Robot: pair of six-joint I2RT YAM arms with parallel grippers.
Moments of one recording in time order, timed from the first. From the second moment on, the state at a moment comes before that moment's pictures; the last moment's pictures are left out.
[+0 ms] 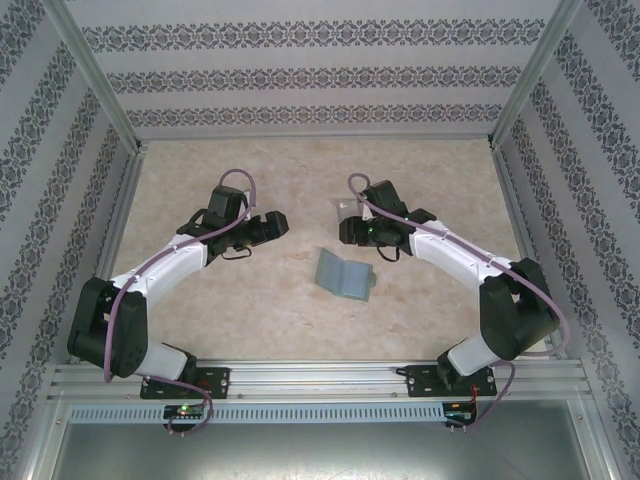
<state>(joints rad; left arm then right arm) -0.31 1.43 0.90 -0.28 0.32 -0.64 0.48 1.53 1.05 -0.46 -0.14 0.47</state>
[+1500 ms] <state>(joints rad) -0.43 1.51 0.96 -0.23 0.31 -0.60 0.47 1.86 1.36 -0.51 -0.05 0.52</state>
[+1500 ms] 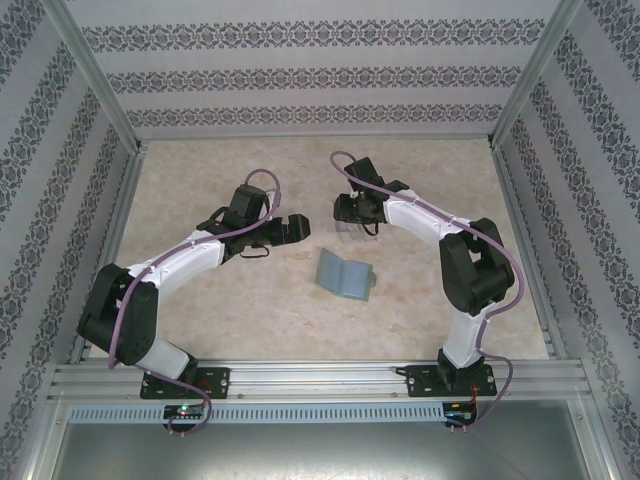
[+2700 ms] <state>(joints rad) -0.43 1.54 0.93 -0.18 0.33 -0.61 0.54 1.95 1.44 -0.59 0.16 0.54</state>
